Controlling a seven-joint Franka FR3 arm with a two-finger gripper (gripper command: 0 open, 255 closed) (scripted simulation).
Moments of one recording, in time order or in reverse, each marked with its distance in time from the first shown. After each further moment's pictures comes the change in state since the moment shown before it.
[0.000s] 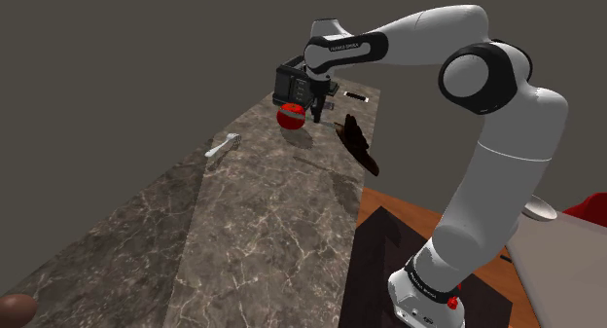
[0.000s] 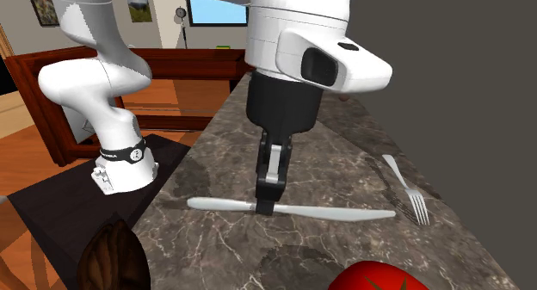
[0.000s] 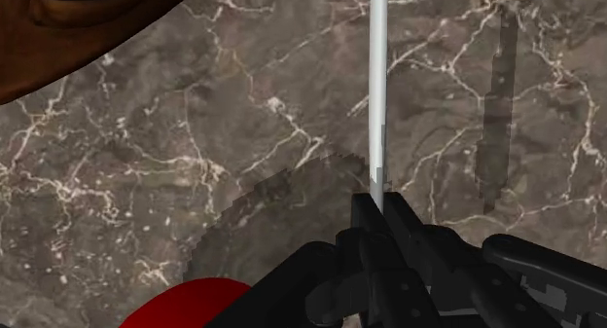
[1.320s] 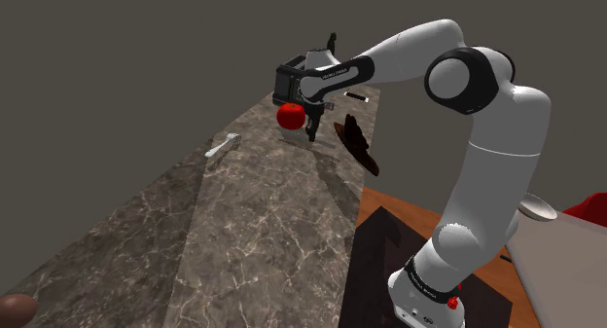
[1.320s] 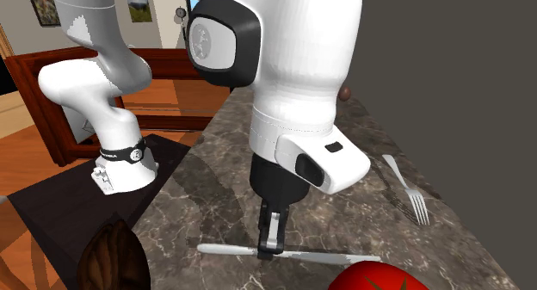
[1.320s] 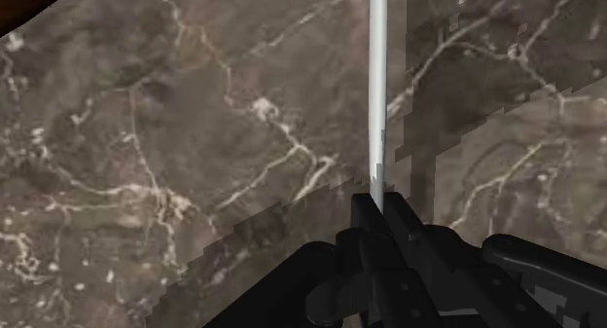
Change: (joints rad) arm 0.000 0.080 -0.003 -0.119 -0.012 0.199 0.025
